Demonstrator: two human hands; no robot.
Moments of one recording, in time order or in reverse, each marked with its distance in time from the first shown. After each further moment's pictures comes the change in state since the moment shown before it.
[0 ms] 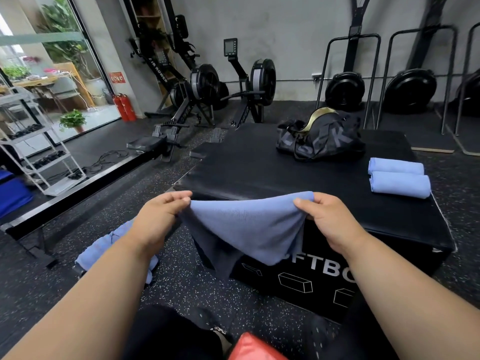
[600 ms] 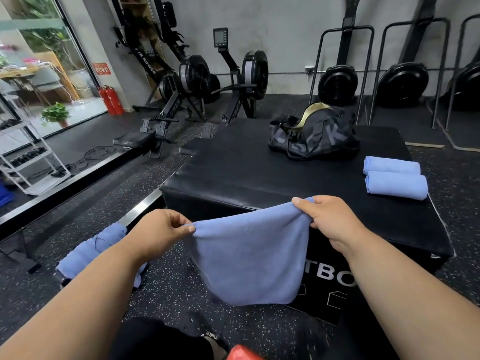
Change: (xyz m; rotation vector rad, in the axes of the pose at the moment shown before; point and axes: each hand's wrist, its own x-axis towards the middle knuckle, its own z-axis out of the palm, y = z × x) left_hand 0.037 -0.029 0.006 0.785 -0.233 0.077; right_hand 0.034 0.007 -0.021 -0.134 0.081 0.211
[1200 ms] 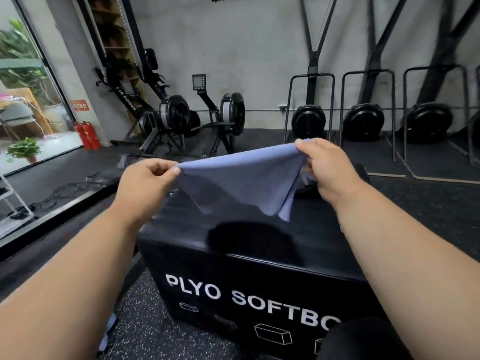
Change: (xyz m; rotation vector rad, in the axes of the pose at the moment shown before) left_hand 0.080 0.146 -0.088 -0.385 0.480 0.267; right_hand 0.060 -0.173 -0.057 0.256 0.196 -0.377
